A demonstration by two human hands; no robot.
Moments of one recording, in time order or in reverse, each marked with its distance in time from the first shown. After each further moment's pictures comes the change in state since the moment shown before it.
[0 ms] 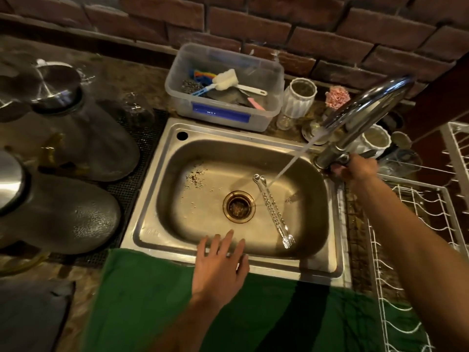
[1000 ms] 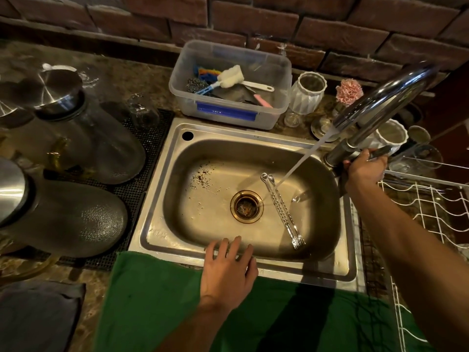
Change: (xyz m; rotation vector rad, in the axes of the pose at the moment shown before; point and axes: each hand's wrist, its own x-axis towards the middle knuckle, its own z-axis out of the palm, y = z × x) left_hand -0.001 0.003 0.000 0.015 0.075 0.028; right_hand 0.027 0.035 0.020 0.041 0.353 -0.251
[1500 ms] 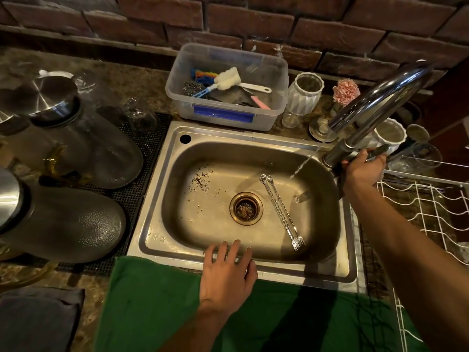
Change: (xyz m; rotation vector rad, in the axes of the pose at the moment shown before) left_hand -0.001 0.000 0.004 -0.018 0.006 -0.005; right_hand -0.003 0.004 -0.002 -0.025 -0.011 -0.066
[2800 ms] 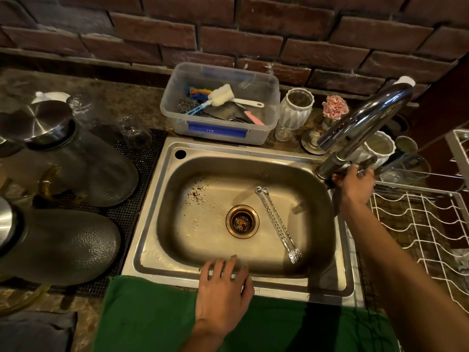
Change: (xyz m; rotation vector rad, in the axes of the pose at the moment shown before) left_hand 0.002 0.001 -0.002 -0.023 -0.023 -0.010; right_hand -0.021 -0.013 -0.018 -0.011 -0.135 0.019
